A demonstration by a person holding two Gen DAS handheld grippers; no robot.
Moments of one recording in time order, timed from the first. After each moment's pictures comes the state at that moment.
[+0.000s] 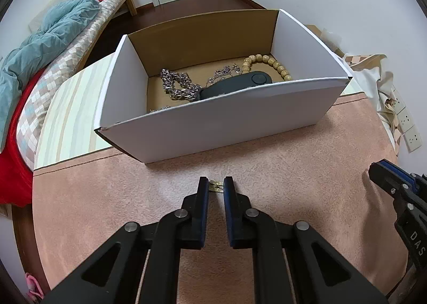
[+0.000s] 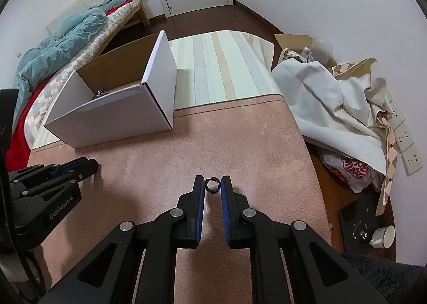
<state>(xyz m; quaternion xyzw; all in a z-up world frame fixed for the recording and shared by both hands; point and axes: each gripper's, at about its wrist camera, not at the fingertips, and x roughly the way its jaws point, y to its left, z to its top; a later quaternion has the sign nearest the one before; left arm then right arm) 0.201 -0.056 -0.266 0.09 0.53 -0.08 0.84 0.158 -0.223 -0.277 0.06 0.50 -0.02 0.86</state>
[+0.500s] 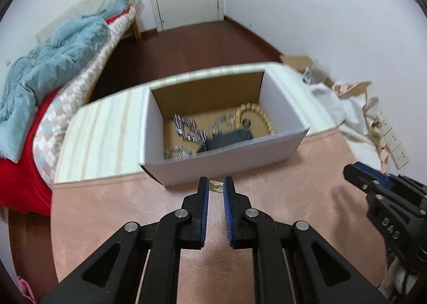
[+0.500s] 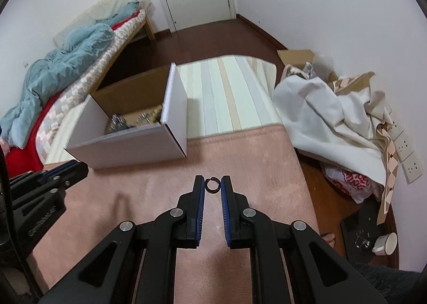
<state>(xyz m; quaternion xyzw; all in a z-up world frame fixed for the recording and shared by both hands) 0.176 -0.050 -0.192 0.07 0.46 -0.09 0.88 0.158 -0.221 -0.235 0.07 0.46 -0.01 0.89</state>
